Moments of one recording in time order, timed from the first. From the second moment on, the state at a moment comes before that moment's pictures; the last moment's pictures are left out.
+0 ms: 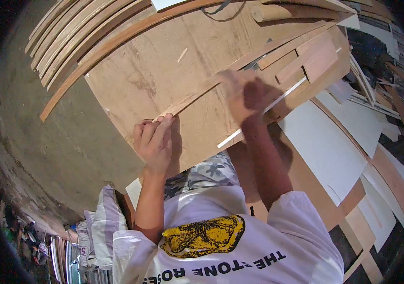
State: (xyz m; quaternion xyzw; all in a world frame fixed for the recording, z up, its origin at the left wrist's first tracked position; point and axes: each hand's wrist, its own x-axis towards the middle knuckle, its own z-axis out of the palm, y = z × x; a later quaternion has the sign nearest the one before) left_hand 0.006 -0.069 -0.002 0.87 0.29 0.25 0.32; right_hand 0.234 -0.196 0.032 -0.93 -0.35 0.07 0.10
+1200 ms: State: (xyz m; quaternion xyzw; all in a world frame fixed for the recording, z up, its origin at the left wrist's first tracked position) left_hand -0.026 -0.051 0.005 0.84 0.31 0.28 0.34; right_hand 0.121 -0.175 0.009 -0.90 -0.35 0.06 0.27
